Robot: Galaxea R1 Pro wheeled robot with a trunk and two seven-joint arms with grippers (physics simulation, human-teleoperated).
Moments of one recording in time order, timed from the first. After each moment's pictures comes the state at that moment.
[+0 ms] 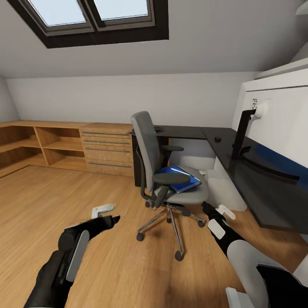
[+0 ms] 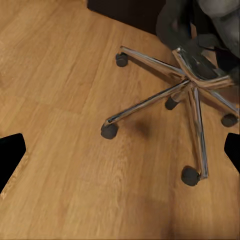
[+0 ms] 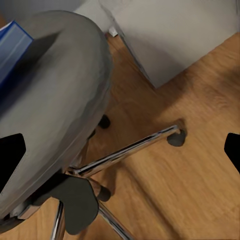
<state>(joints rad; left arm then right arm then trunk) -0.39 -0.03 0.05 -1.42 0.24 0.82 0.02 -0.88 -0.01 -0.14 -0.27 -0.57 -0.21 -0.15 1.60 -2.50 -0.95</state>
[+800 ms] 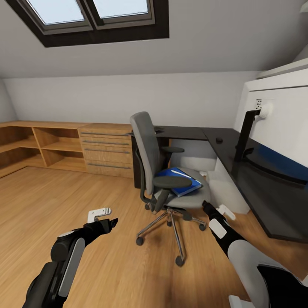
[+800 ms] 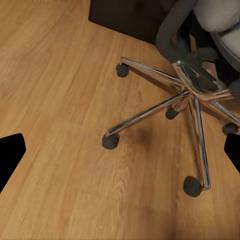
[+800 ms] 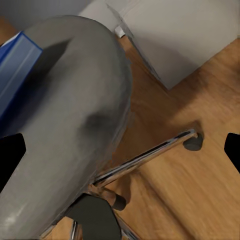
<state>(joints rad) -0.31 -0.03 0.05 -1.55 0.24 0.82 0.03 -0.88 -0.01 -0.15 -0.27 -0.63 -0.21 -0.12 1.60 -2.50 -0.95</state>
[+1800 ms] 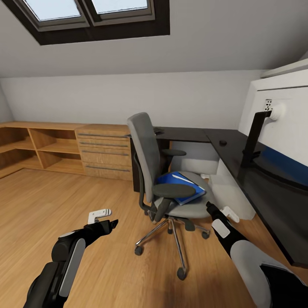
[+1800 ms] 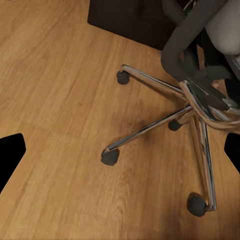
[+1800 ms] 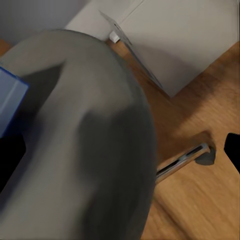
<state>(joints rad) -0.31 -0.03 0.05 -1.53 0.24 0.82 0.03 -0.87 -0.03 -0.20 -0.26 -0.63 -0.21 -0.12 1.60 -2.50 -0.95</state>
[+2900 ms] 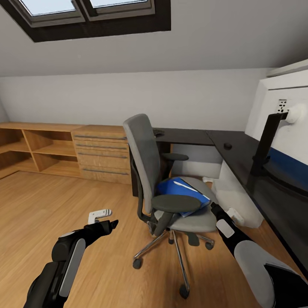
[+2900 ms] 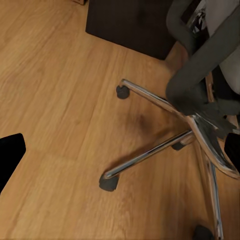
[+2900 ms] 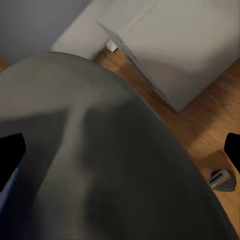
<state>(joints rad) -0.31 -0.03 0.05 -1.53 0.24 0.83 0.03 -0.88 -0.06 -0.24 -0.26 -0.63 -0.21 -0.12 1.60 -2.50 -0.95</state>
